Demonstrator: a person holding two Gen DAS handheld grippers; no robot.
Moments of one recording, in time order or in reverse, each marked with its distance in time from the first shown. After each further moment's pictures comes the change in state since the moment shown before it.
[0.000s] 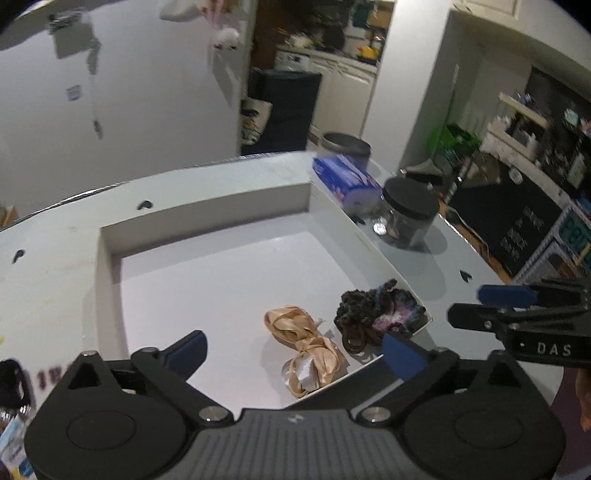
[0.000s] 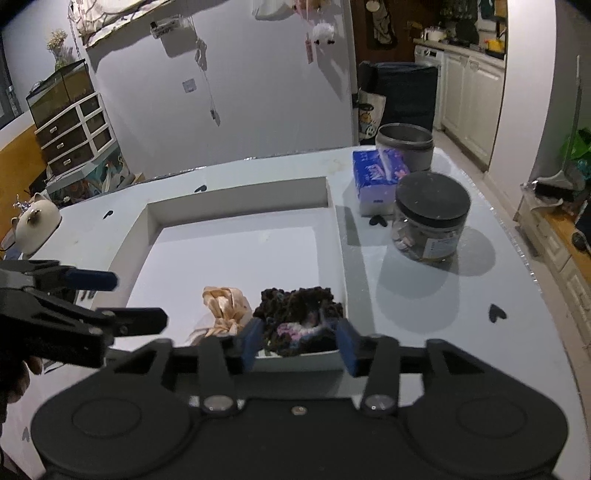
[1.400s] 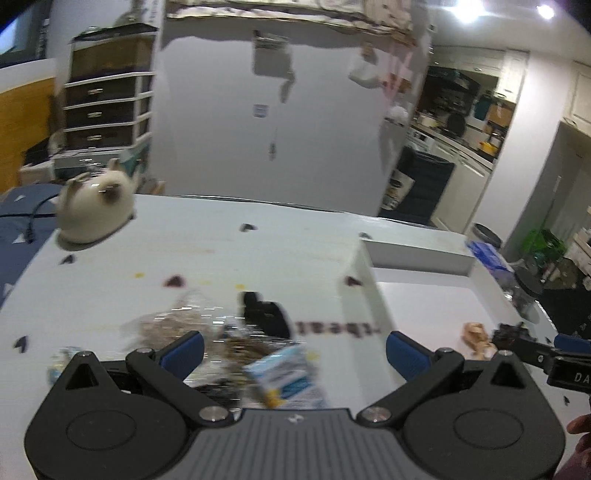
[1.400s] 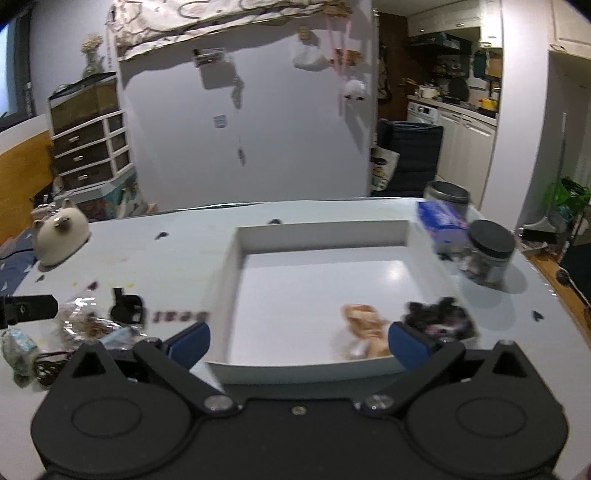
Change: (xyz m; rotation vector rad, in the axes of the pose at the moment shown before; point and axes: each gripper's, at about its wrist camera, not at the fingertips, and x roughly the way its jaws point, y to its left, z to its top) left arm -0.186 0.222 -0.108 -0.283 -0.196 0.249; right arm -0.034 0.213 -0.038 -0.037 -0.175 -0.083
